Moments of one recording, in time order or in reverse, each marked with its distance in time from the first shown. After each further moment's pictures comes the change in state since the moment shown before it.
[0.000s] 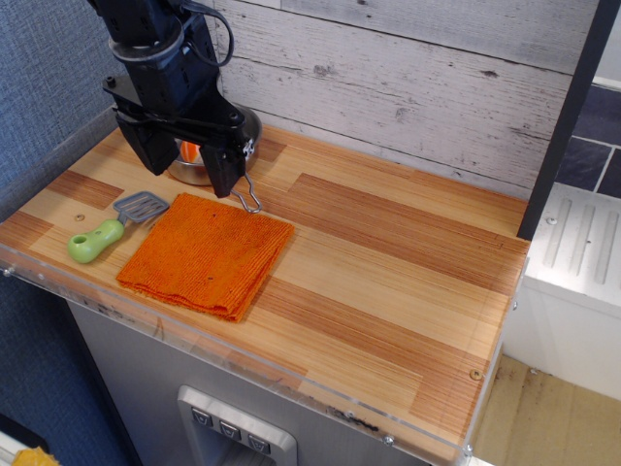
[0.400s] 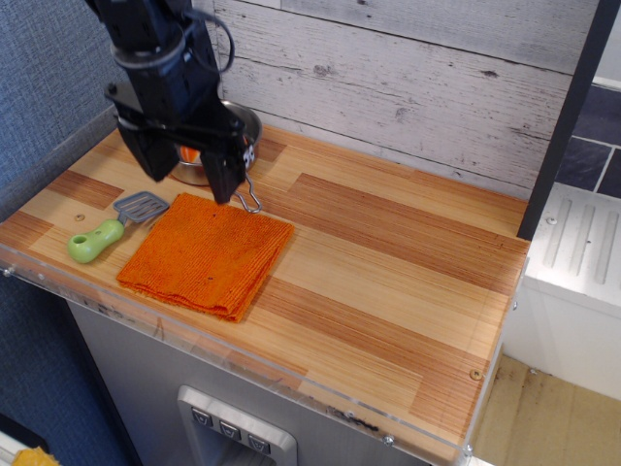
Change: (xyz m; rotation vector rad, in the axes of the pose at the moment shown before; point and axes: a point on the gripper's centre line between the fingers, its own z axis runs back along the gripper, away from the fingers) arm -0.004 -0.001 -0.007 -0.012 0.030 0.002
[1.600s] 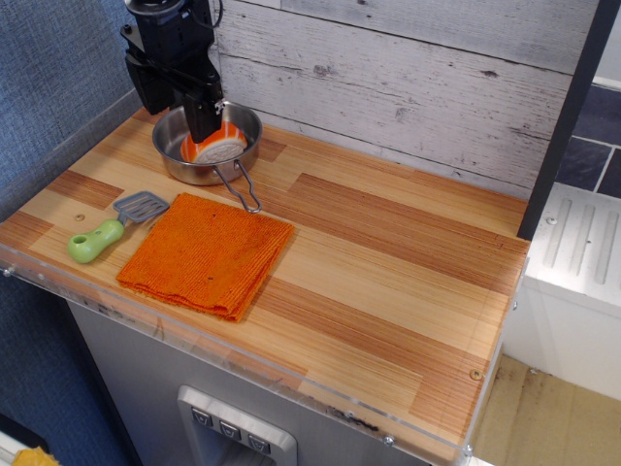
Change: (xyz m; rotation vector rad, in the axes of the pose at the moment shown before) arm 0.073 0.070 -0.032 0.082 0.037 -0.218
